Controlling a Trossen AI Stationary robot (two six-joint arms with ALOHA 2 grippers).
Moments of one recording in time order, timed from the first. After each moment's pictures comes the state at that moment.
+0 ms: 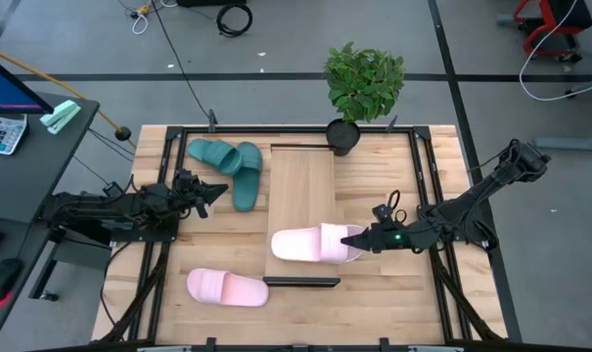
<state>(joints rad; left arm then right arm) 0.01 0.16 0.01 0.13 -0.38 -0.68 0.57 1.08 0.55 0.36 0.53 1.55</state>
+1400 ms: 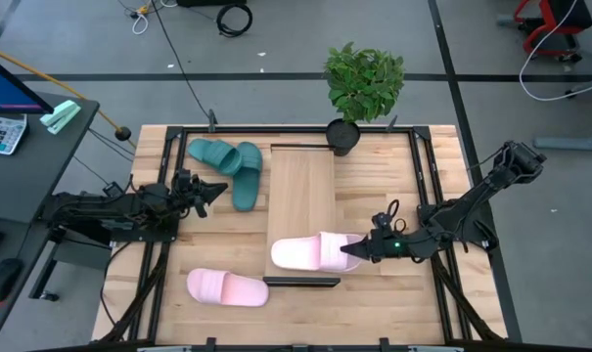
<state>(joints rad) 0.01 0.16 0.01 0.16 -0.39 -0.67 0.63 1.16 0.54 0.44 0.60 1.65</state>
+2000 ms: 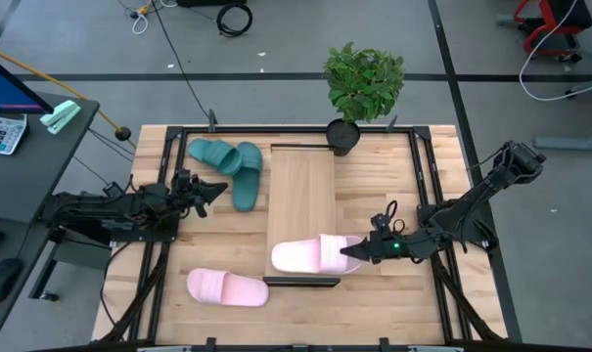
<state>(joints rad) 0.01 0.16 0.01 0.16 -0.39 -0.67 0.63 1.16 0.54 0.43 0.57 1.64</state>
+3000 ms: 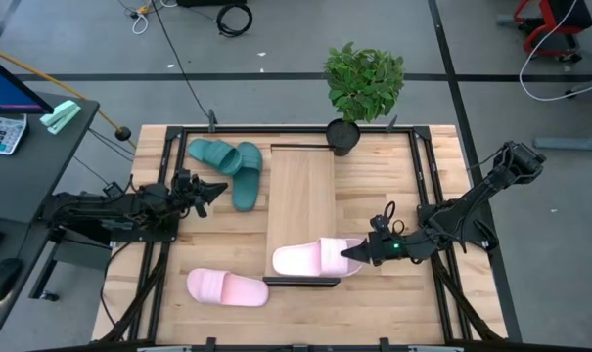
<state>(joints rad) 0.01 0.16 0.01 0.16 -0.39 -0.67 0.63 1.16 0.54 0.41 0.54 1.69</state>
